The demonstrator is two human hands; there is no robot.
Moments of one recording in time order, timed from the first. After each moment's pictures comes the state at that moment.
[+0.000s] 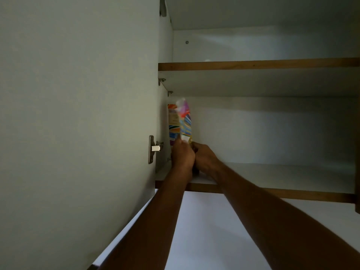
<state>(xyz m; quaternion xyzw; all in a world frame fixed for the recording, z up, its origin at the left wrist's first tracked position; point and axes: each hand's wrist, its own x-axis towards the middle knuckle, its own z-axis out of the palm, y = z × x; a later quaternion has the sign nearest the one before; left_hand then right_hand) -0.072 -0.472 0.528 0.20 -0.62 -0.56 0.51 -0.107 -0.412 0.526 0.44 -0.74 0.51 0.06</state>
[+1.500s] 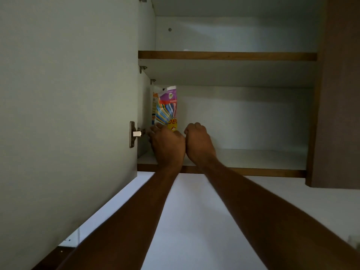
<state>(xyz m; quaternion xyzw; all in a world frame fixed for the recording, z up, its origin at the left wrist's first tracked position) -0.055 -0.438 0.512 0.31 -0.70 -0.23 0.60 -0.101 -0.363 0.521 0.42 -0.78 0.29 0.36</state>
